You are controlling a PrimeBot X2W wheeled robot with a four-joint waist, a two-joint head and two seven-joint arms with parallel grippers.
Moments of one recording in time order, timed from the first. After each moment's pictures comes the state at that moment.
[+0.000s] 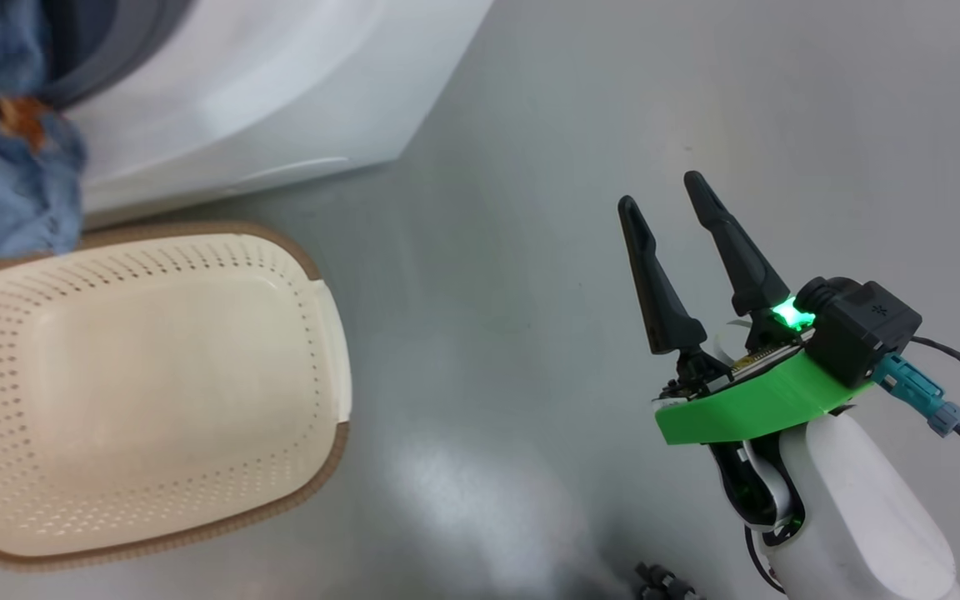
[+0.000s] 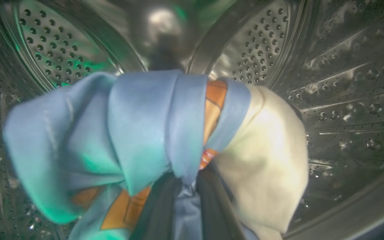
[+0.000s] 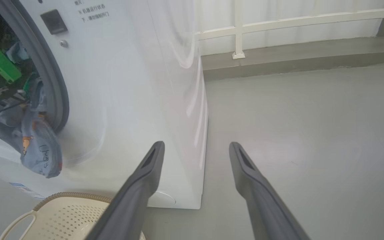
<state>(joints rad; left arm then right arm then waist) -1.30 0.36 -0.12 0.94 -0.44 -0.12 -0.26 -0.40 -0.06 0.28 0.11 0.37 0.12 -0.25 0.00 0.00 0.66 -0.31</state>
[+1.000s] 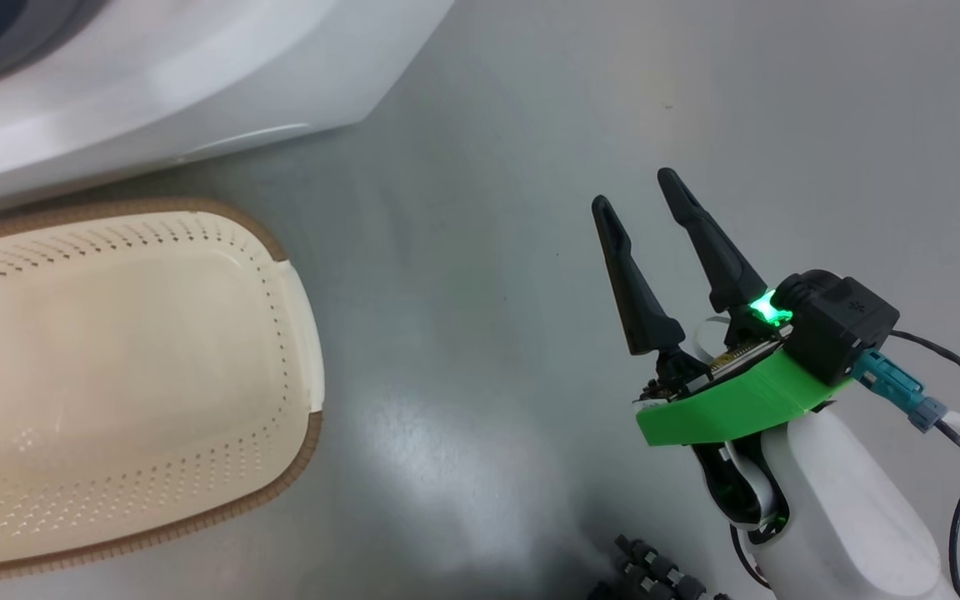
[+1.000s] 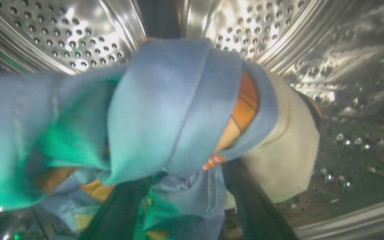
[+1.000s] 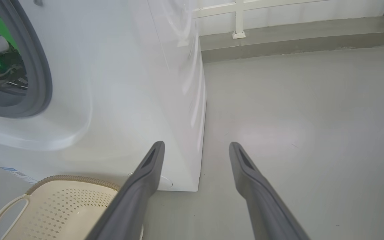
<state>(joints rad) -1.50 0.36 -0.08 1.10 -0.30 -0.11 -0.03 -0.42 -0.05 0.32 0.11 0.37 0.12 -0.25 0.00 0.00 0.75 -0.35</state>
